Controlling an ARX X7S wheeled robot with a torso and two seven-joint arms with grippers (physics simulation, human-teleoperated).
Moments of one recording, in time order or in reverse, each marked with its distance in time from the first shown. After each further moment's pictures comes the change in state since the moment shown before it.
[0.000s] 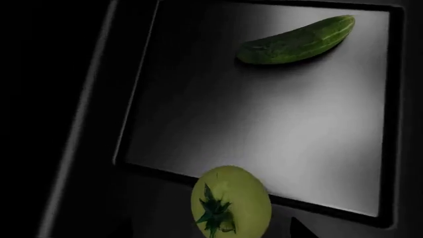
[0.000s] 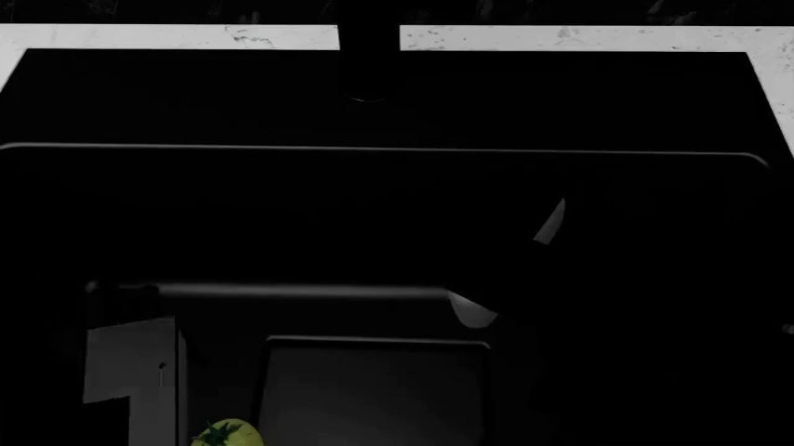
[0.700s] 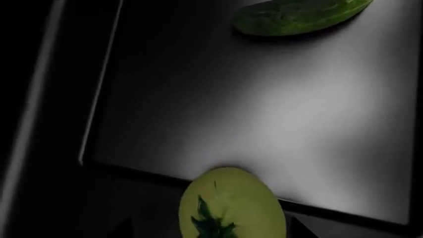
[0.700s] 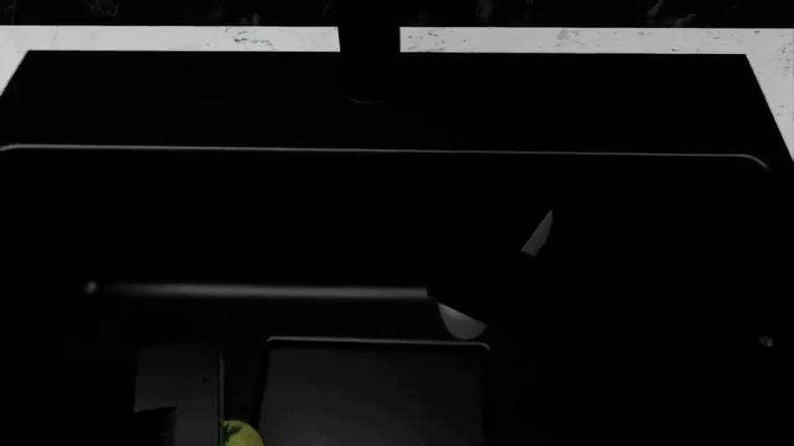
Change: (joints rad) left arm -0.002 0.089 0.109 -0.215 0.040 0.103 -0.012; right arm -0.003 -0.002 -0.047 -0.006 0.005 -0.050 -0.001
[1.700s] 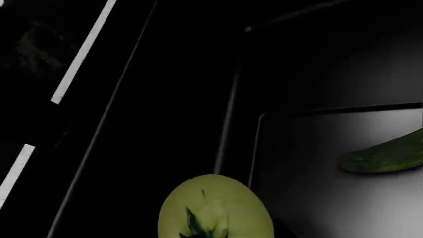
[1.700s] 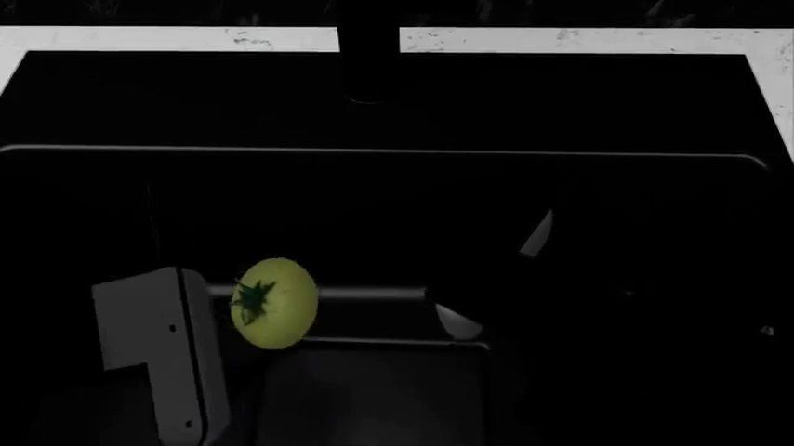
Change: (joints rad) left arm 0.037 -0.042 -0.195 0.187 -0.013 0.277 -0.281; right arm 0.021 -0.006 -0.022 0.013 0.084 0.002 0.094
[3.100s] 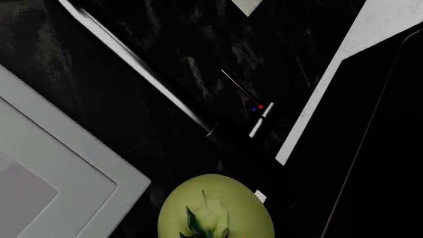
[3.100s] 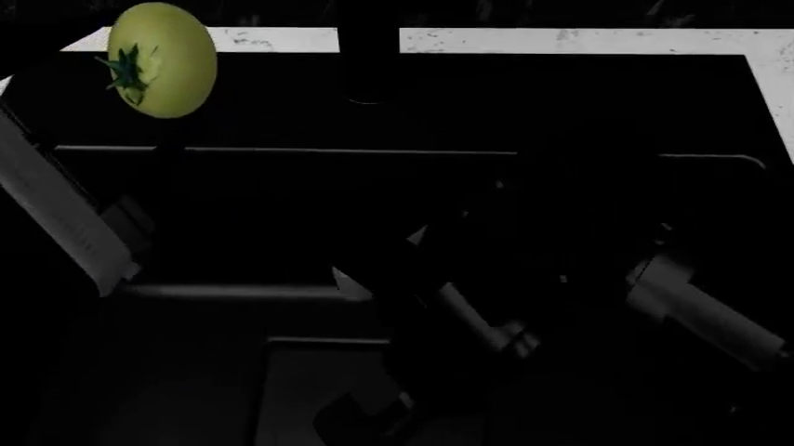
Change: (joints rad) left arm 0.036 -0.037 -0.271 -0.006 0.009 0.293 -0.367; right arm -0.031 -0.468 -0.279 0.642 0.239 -0.136 0.215
